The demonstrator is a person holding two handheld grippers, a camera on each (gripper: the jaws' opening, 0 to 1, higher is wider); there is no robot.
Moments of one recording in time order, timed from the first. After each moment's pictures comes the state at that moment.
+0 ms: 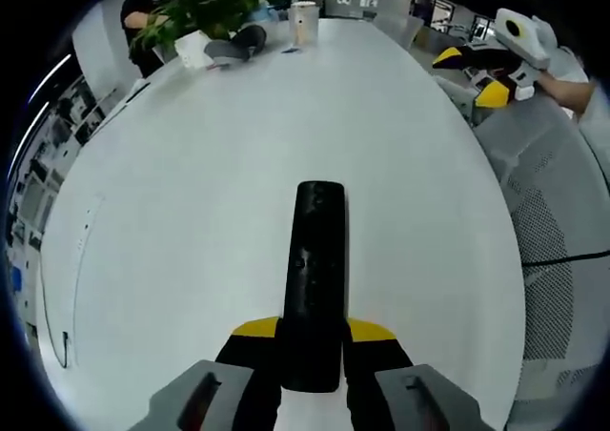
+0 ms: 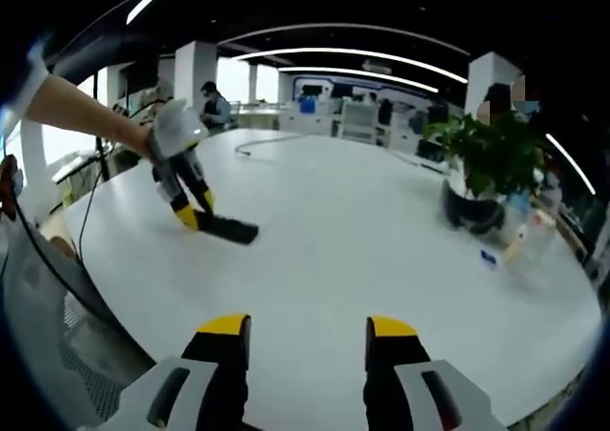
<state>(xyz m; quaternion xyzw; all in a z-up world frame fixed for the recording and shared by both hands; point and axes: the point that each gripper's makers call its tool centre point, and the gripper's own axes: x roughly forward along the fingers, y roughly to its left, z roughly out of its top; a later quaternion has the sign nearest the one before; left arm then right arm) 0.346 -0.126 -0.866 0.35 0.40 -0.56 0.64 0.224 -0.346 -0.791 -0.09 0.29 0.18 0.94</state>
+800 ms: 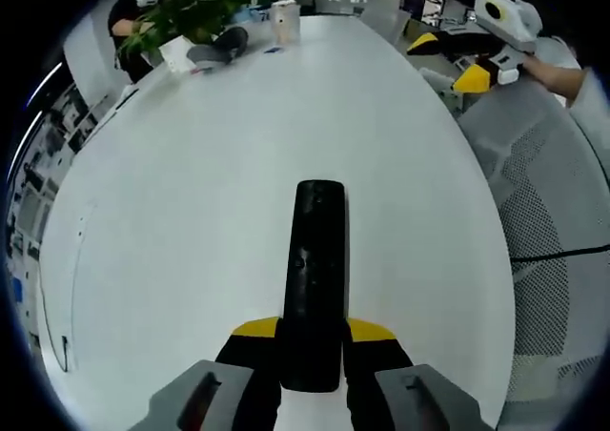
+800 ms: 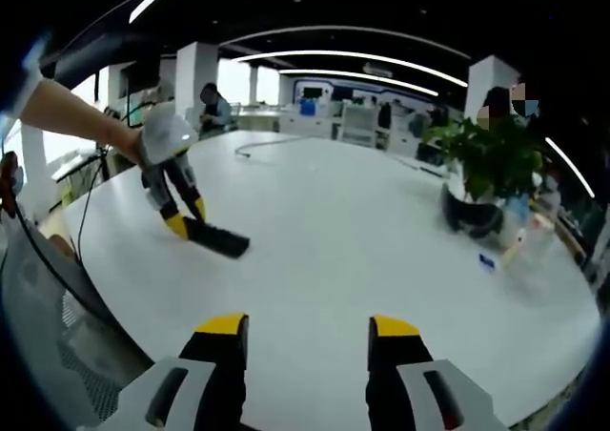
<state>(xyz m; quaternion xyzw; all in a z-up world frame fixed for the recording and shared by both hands) 0.323 -0.127 -0.867 0.37 0.40 -0.57 0.62 0.225 -0.346 -0.791 -0.10 0.28 0.18 0.94</state>
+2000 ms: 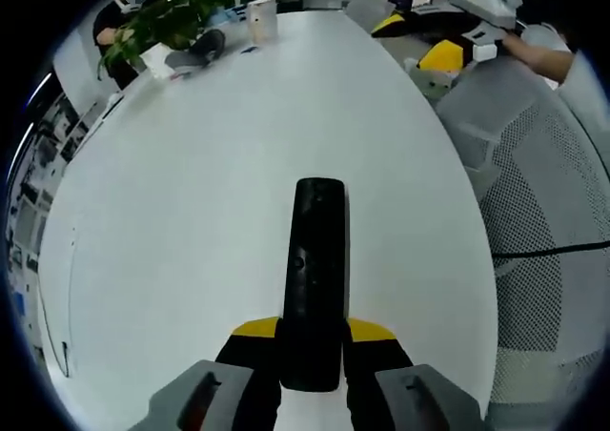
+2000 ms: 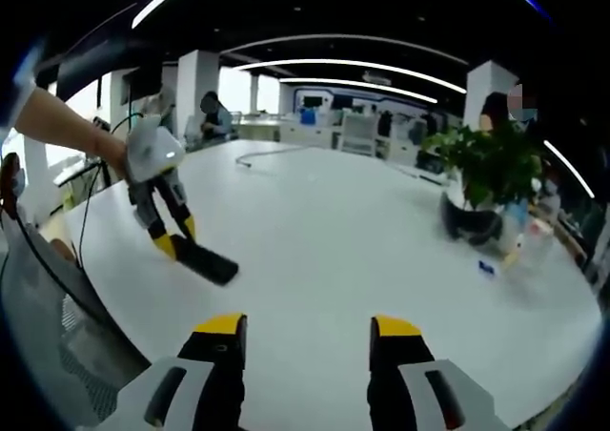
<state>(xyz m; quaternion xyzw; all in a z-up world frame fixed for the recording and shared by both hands) 0.288 -0.129 -0.866 0.38 0.39 -0.58 0.60 0.225 -0.342 -0.782 -0.09 0.26 0.18 0.94</state>
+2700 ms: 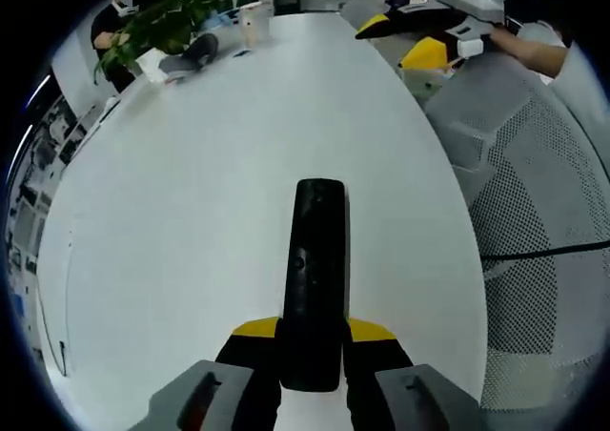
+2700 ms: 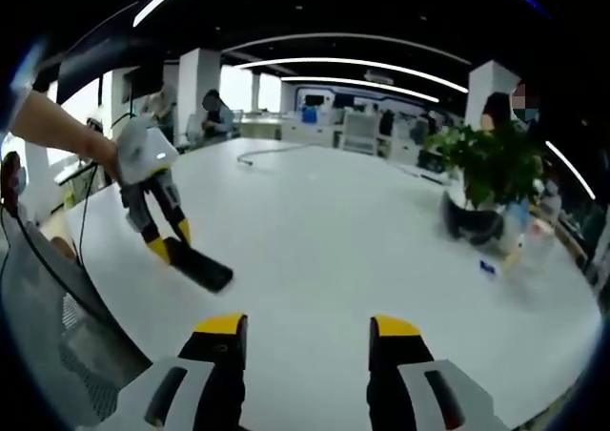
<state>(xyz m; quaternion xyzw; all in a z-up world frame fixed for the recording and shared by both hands) 0.276 -0.130 -0.866 0.38 0.39 -0.58 0.60 0.226 -0.342 -0.783 -0.09 0.26 0.18 0.94</state>
